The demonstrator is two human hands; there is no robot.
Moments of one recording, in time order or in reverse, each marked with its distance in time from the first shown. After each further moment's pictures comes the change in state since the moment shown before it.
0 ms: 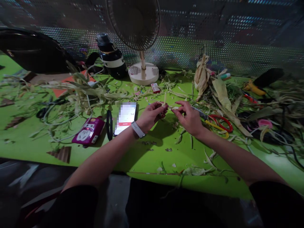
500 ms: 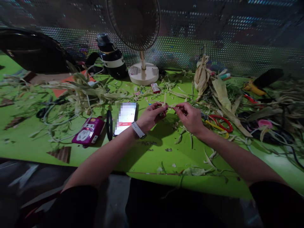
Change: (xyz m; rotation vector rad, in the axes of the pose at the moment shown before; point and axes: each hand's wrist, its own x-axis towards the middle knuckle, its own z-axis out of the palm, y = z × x) left_hand 0.001 -0.002 0.000 -0.095 0.009 -0.039; right_hand 0.001 0.001 -0.002 -0.039 0.018 0.007
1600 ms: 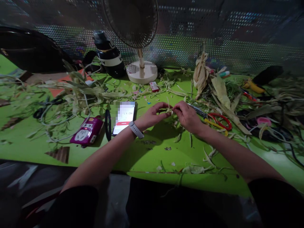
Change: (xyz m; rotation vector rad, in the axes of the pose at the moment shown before) left_hand -0.002 0.004 -0.008 0.801 -0.252 0.301; right_hand 0.003 0.005 0.001 -0.096 -0.130 -0.258
